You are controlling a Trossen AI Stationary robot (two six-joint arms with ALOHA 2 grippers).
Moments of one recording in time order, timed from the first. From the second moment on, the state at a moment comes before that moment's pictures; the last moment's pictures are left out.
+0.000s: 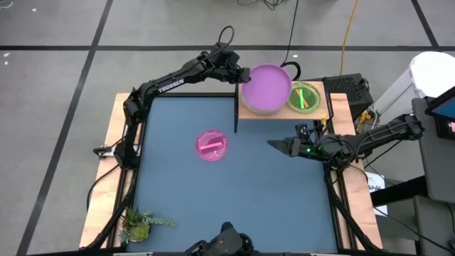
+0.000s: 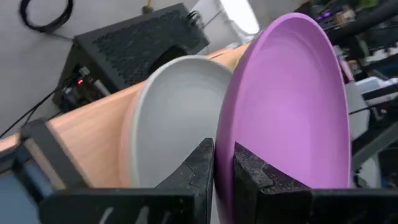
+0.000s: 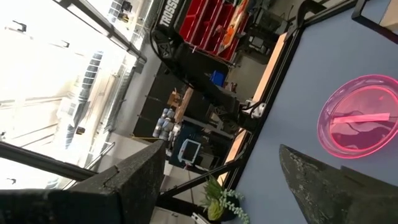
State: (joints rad) left arm 0.61 2.09 2.01 -0.45 0.34 -0.67; right arm 0.28 0.83 0.52 0.29 0.50 1.19
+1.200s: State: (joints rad) left arm 0.61 2.13 2.01 -0.52 0.29 -0.70; right arm 0.28 0.83 0.52 0.29 0.50 1.18
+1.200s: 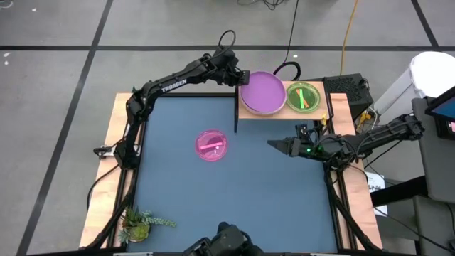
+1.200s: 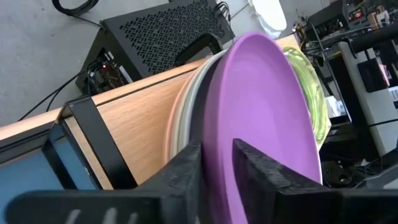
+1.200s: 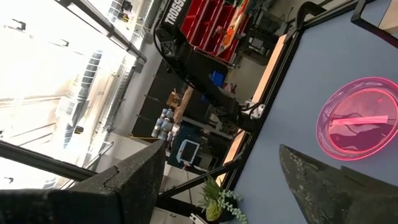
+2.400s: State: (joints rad) left arm 0.67 2.06 2.01 -0.51 0.35 -0.44; right arm 0.28 0.83 0.52 0.29 0.53 1.19
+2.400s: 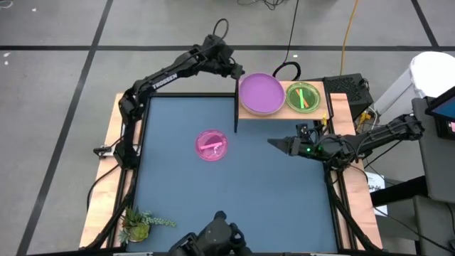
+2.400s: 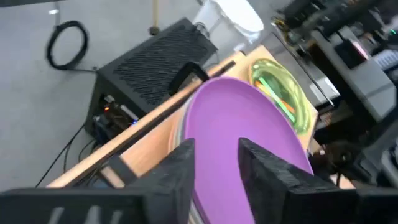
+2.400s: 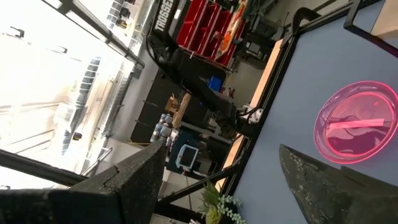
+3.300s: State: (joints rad) left arm 0.69 2.15 2.01 -0.51 0.49 -0.32; right arm 0.28 0.83 0.52 0.27 0.53 1.19
